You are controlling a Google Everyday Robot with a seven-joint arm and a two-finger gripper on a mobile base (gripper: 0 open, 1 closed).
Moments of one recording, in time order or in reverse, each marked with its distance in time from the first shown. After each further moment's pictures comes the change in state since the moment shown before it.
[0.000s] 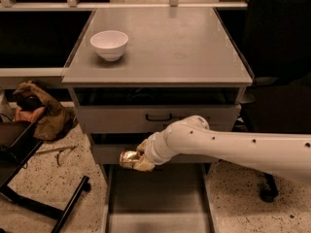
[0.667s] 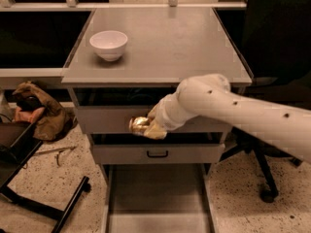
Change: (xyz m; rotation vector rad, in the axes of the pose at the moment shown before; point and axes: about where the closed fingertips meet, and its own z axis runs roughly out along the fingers) arm -0.031 -0.077 -0.107 0.109 0.050 0.008
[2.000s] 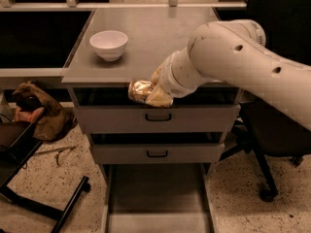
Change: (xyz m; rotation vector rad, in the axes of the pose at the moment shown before) arm -0.073 -0.041 -0.137 0.167 0.001 -0.073
